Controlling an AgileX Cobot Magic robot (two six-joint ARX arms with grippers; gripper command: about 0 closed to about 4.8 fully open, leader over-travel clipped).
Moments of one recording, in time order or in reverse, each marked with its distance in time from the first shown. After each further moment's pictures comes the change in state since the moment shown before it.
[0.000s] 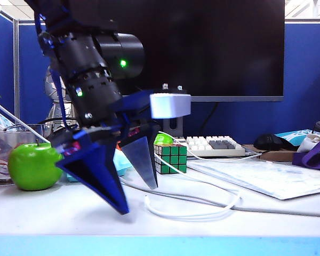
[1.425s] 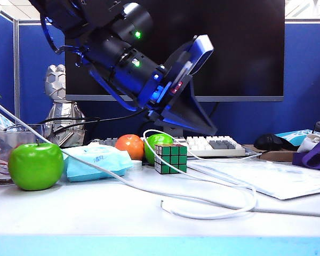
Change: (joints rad) left arm 0.004 0.026 0.039 0.499 0.277 -1.036; right arm 0.000 -0.006 0.000 -0.020 -0.002 0.000
